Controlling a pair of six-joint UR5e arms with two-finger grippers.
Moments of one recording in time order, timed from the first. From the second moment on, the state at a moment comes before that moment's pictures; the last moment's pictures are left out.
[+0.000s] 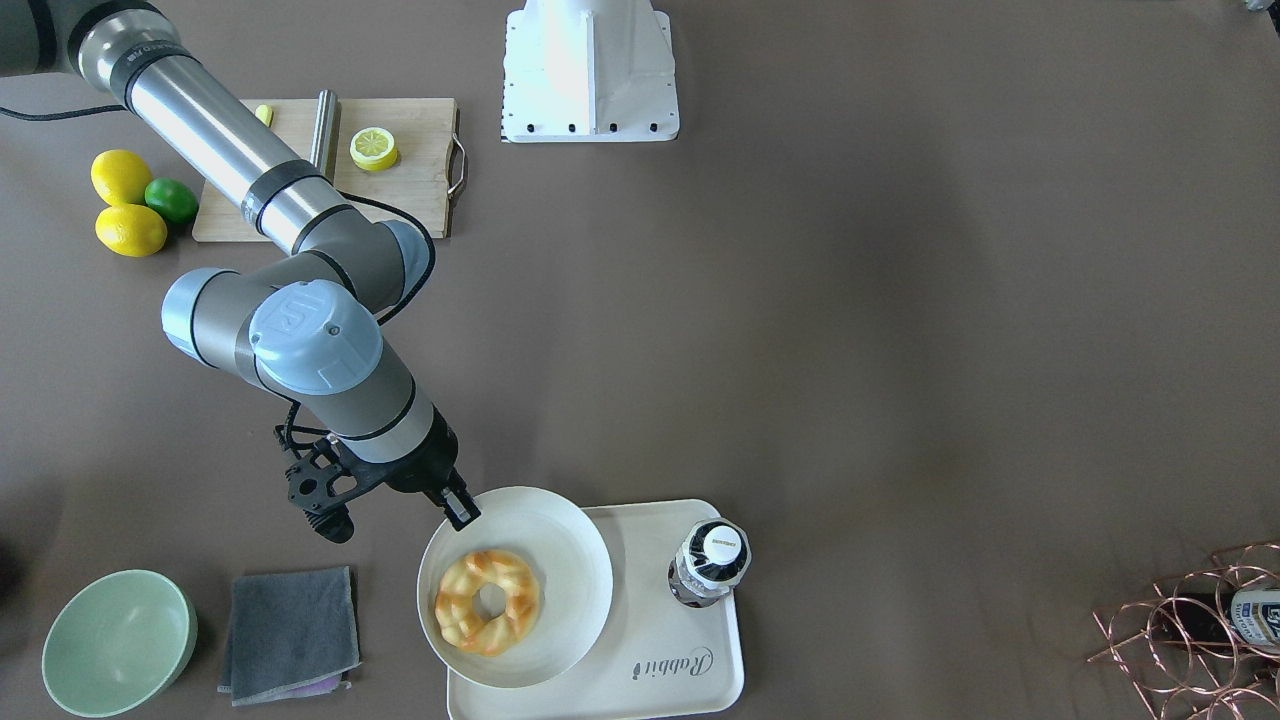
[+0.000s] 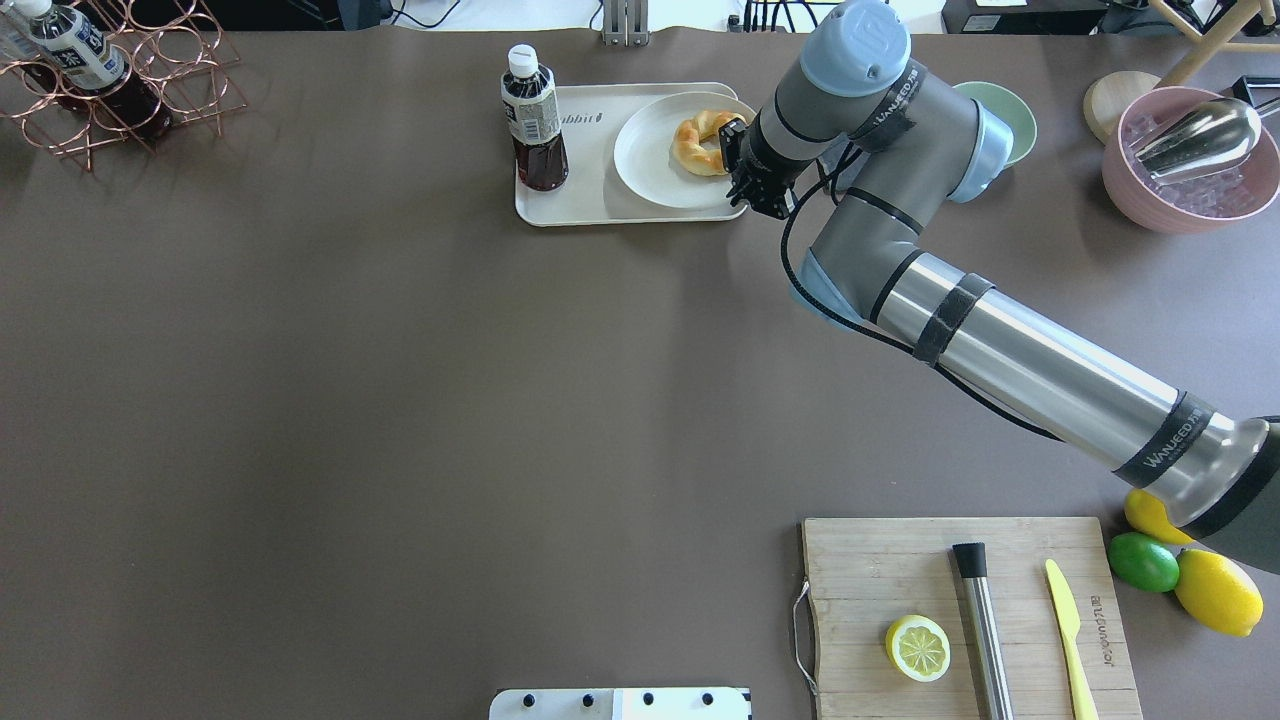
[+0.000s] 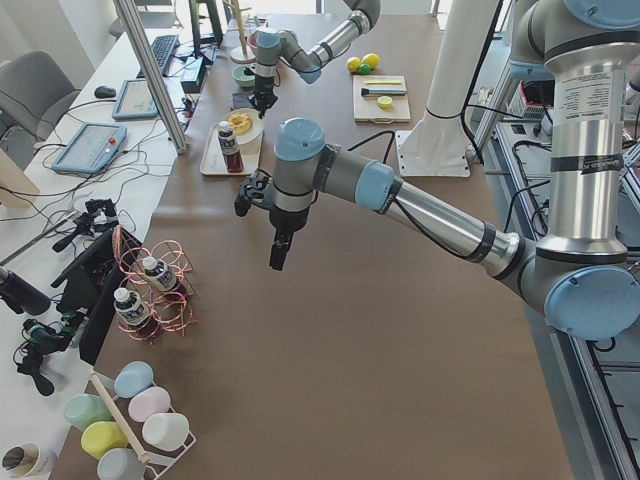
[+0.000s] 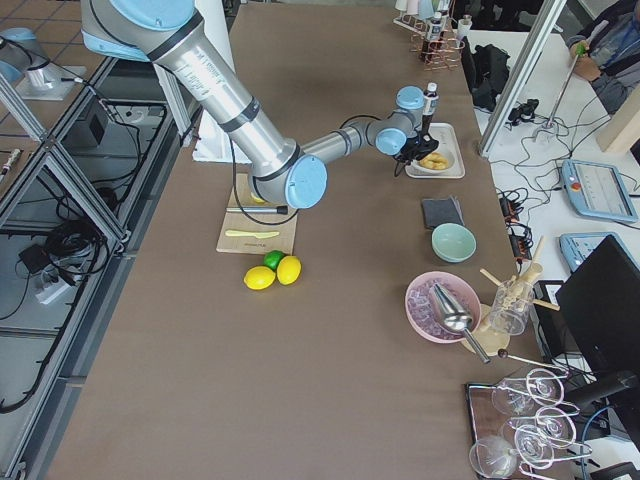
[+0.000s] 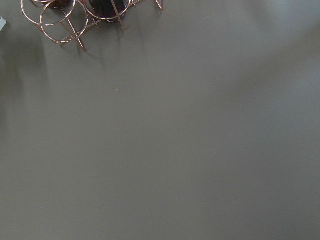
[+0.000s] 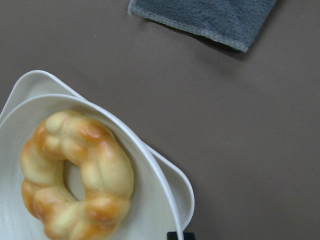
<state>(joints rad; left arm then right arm) -1.50 -1.51 -2.08 -1.44 -2.27 -0.13 0.81 -0.75 1.10 -1.04 2.02 2.01</state>
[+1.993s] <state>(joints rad) -1.55 -1.41 -2.05 -1.53 -2.33 -0.09 0.82 -0.80 1.35 -1.21 2.04 1.79</state>
